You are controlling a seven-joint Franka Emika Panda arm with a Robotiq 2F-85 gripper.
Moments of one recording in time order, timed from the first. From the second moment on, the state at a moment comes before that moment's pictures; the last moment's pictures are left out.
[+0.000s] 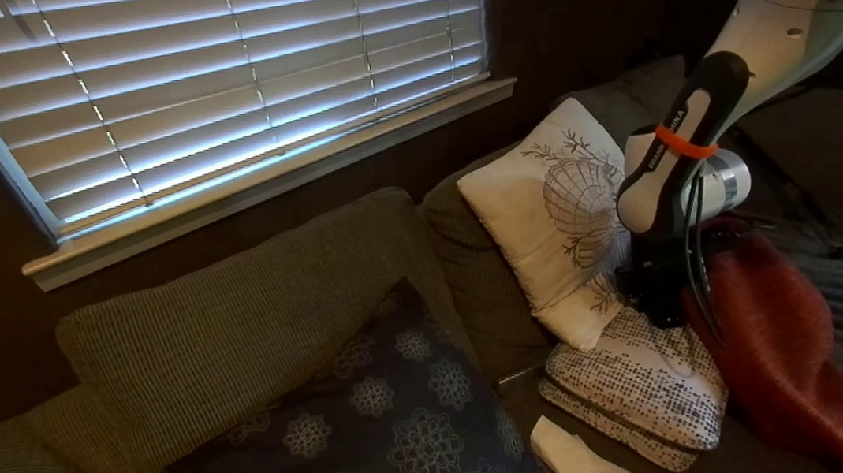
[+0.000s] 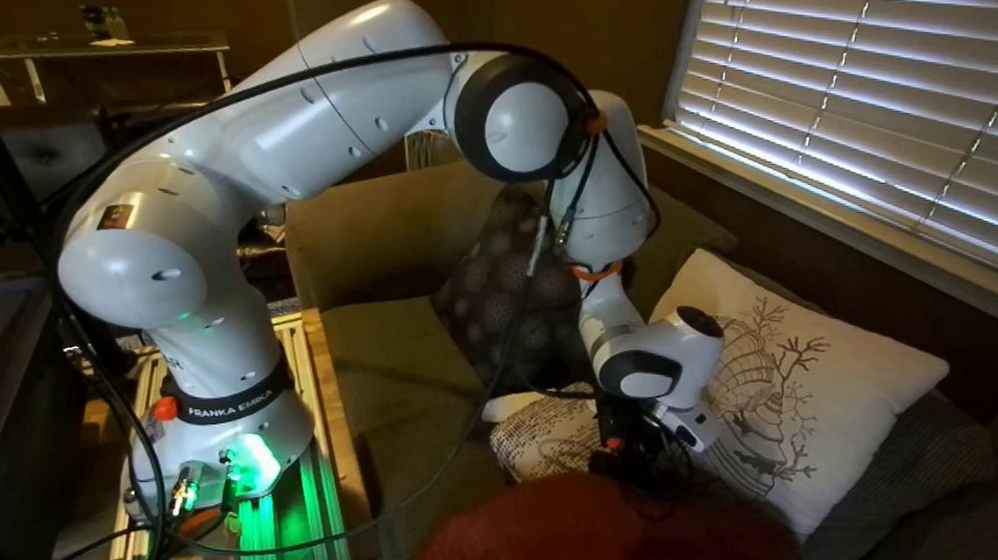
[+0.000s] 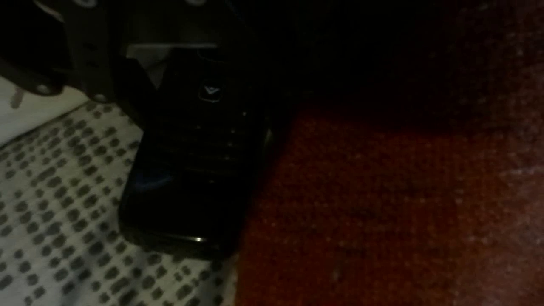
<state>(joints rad) -0.15 1.02 -0.14 -1.80 0.13 2.73 0.17</state>
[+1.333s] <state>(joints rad) 0.08 0.87 -0.20 -2.21 -0.05 2.99 0.06</state>
